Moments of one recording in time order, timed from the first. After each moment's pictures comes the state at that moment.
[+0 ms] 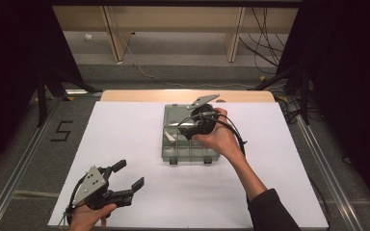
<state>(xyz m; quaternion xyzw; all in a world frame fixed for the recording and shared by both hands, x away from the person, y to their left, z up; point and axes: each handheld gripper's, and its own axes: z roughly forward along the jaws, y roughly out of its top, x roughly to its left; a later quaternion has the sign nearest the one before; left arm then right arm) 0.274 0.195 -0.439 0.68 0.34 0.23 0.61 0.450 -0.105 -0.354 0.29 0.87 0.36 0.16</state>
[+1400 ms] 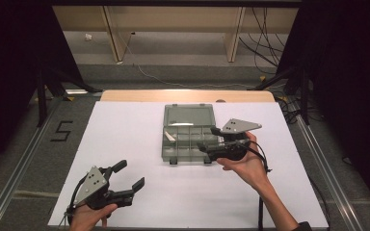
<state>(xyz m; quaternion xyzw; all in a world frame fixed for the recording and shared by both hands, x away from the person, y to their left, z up) 0.278 0.195 -0.440 0.68 0.32 0.24 0.61 0.386 -0.175 -0.377 0.29 0.81 0.48 0.17</state>
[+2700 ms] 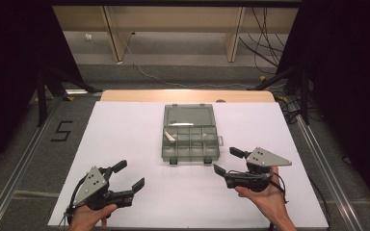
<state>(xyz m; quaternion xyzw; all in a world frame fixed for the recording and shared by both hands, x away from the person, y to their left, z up) 0.276 0.195 -0.439 0.69 0.32 0.24 0.61 0.321 -0.220 -0.409 0.32 0.75 0.54 0.19</state>
